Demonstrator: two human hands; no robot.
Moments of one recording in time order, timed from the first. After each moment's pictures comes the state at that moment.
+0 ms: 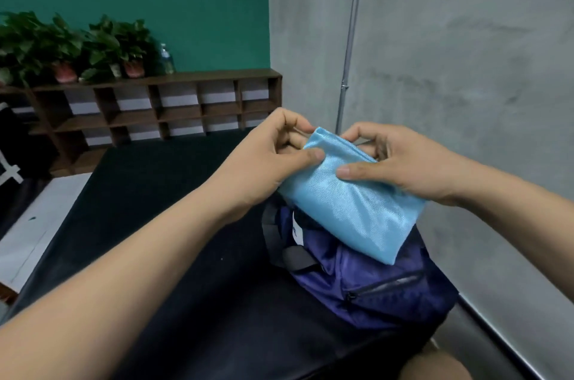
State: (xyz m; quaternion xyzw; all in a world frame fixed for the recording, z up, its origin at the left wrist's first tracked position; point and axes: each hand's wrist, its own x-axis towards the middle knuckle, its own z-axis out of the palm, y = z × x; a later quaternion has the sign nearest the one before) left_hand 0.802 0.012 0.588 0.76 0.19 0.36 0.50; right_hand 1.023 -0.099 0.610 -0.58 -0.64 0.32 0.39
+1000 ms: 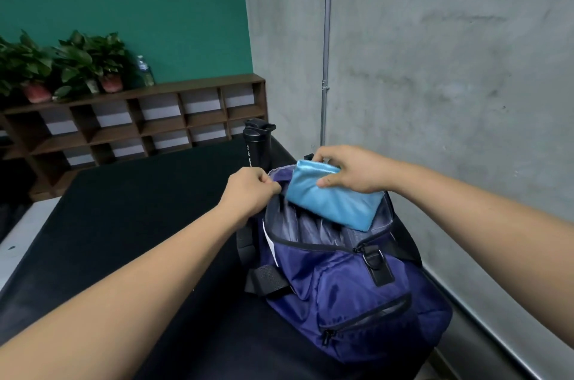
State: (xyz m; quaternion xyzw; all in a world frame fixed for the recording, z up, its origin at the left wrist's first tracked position) left_hand 0.895 0.118 0.500 0.76 0.49 0.29 0.32; right_hand 1.123 0.020 0.543 -0.68 -0.70 0.11 0.17
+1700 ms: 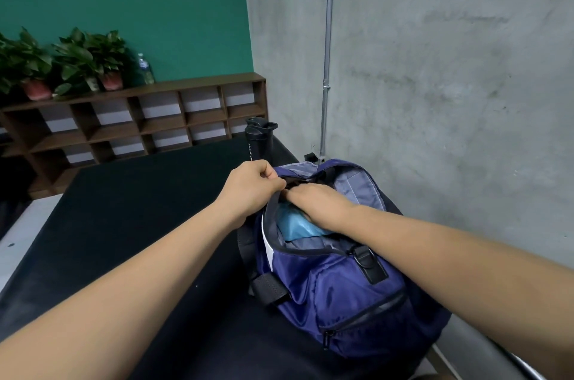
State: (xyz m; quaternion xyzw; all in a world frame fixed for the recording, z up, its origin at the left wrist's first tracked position) left_hand 0.882 0.106 0.513 0.78 0.44 0.30 0.34; right_hand 1.071 0.055 0.452 -0.59 -0.79 -0.12 0.04
